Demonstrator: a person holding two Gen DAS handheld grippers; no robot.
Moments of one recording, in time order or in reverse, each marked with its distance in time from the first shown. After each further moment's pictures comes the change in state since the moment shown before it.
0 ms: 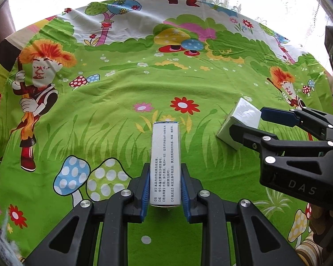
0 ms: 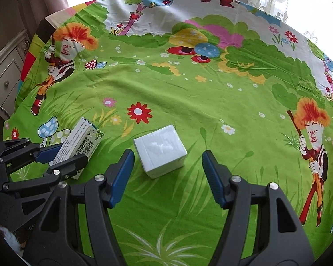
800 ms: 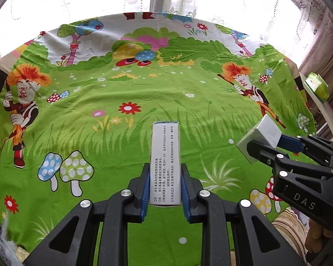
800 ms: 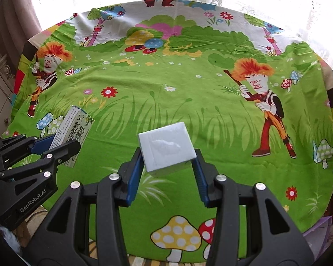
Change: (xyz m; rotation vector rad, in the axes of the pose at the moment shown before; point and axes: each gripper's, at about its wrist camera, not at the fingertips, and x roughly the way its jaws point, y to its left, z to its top) left arm -0.059 -0.064 -0.023 0.118 -0.047 -0.148; right arm -0.097 -0.032 -0.072 0.225 -0.012 -0.177
